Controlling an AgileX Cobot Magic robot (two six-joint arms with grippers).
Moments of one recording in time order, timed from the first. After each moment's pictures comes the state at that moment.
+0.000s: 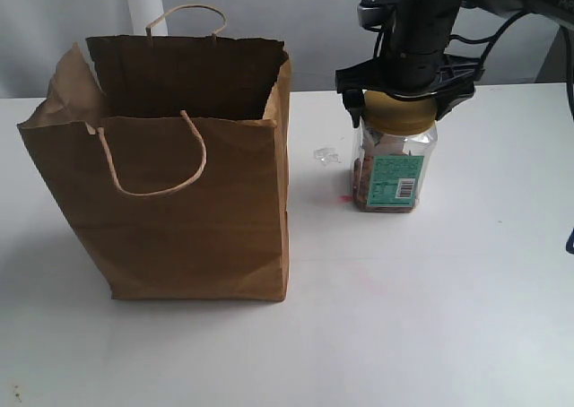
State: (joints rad) left arm -0.01 0.00 0.00 0.23 0.32 -0.23; right arm 0.07 2.20 -2.02 -0.13 1.22 0.31
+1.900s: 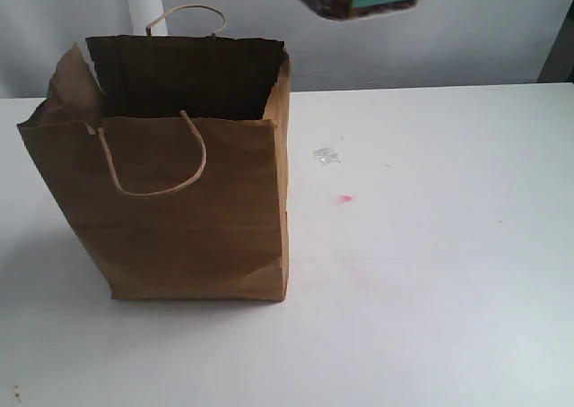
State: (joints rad) left arm -0.01 0.00 0.00 0.23 0.32 -0.23; right arm 0.20 1.60 -2.02 0.15 0.99 -0.08
